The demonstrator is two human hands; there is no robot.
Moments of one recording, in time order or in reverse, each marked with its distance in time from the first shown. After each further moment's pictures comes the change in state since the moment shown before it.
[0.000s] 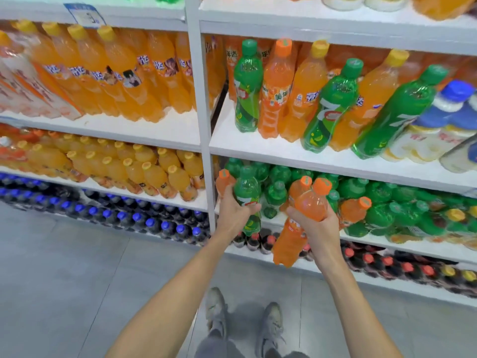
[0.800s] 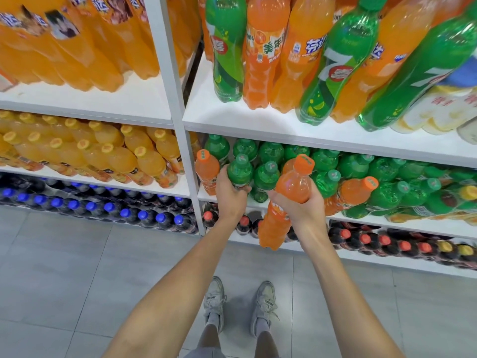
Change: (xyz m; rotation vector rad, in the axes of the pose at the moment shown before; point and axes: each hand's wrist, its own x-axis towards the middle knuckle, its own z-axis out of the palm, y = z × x) left_hand 0.065 -0.065 0.050 0.104 0.211 0.203; right_hand 0.037 0.028 0.018 -0.050 0.001 0.013
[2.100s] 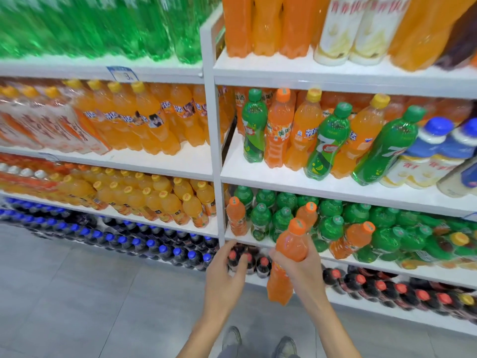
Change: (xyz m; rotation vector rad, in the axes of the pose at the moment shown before) left_hand -0.137 0.068 -0.132 0.100 -0.035 0.016; right_hand -0.095 -0.033 0.015 0.007 -0.110 -0.045
